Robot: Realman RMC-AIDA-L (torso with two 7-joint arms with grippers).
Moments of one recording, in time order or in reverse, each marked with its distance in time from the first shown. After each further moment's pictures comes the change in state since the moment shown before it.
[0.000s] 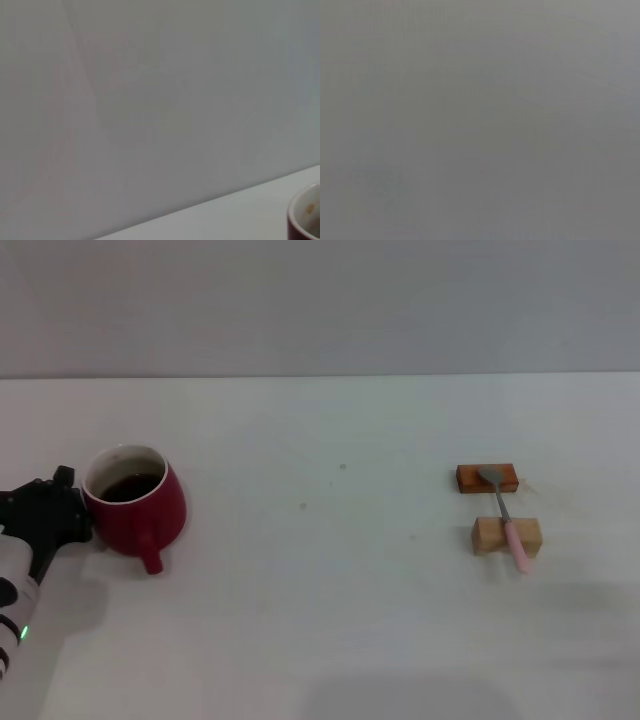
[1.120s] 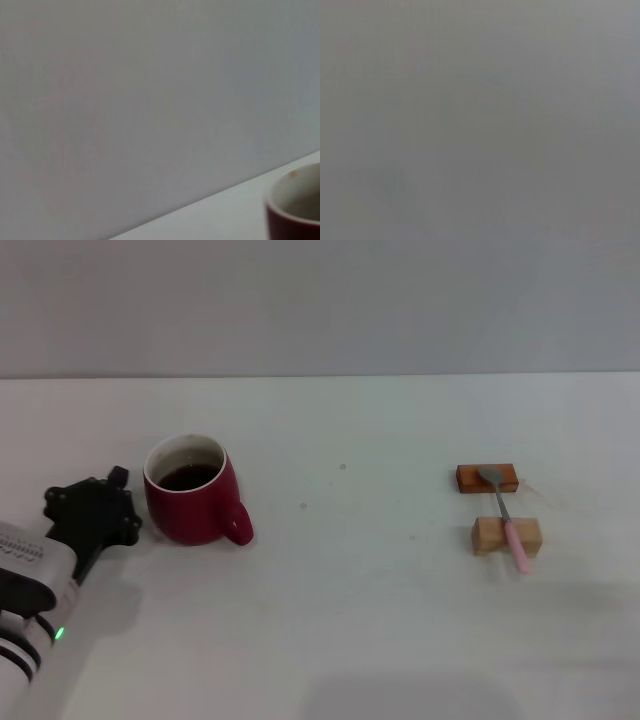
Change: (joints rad) left arm -0.019 0.000 0.132 -0.037 -0.006 0.000 -0.004; right arm 0.001 0.001 0.000 0.000 -0.006 -0.004 -0.001
